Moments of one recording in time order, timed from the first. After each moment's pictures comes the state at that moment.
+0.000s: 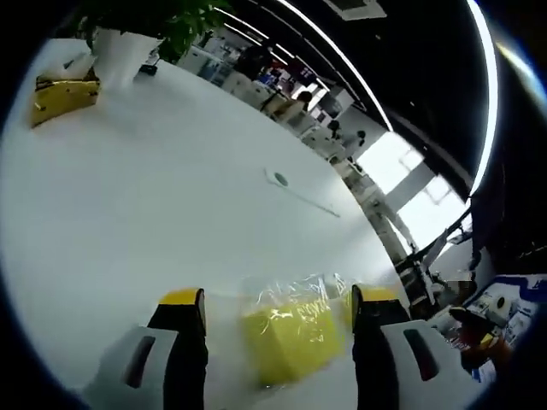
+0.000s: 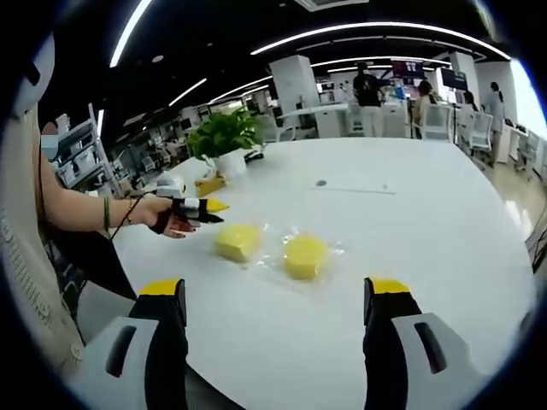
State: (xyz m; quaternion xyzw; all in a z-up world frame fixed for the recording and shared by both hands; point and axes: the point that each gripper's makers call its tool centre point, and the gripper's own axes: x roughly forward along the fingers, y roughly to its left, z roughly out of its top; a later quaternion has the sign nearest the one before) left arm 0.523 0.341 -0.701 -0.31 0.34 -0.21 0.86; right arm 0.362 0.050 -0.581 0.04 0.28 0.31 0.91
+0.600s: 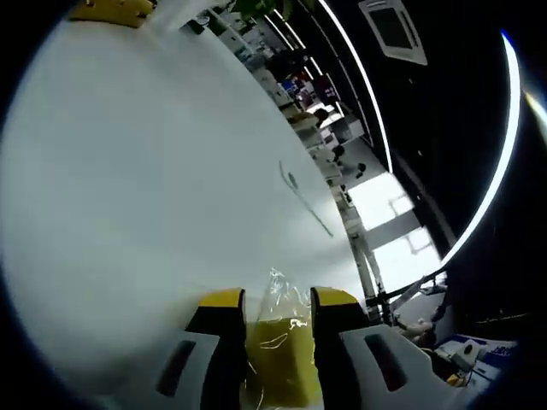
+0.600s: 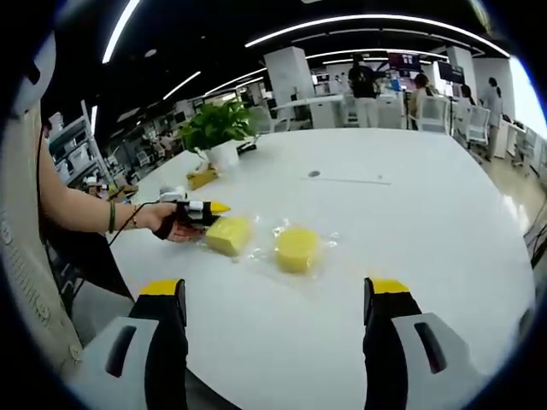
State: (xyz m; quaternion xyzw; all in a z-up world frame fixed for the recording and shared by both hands) left arm 0.538 0.335 -0.738 -0.45 0.33 -0.19 0.81; right arm 0.371 0.044 -0.595 0.03 0.30 0.30 0.91
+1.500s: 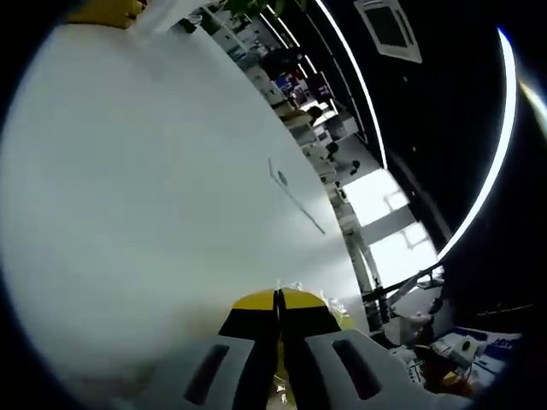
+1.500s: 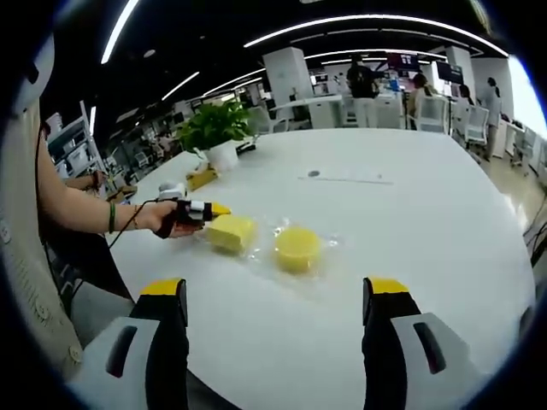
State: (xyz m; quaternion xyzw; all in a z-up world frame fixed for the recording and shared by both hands) left arm 0.528 0.309 -0.703 -0.42 0.33 -0.22 0.81; right arm 0.368 0.047 -0.593 0.04 0.30 0.29 0.91
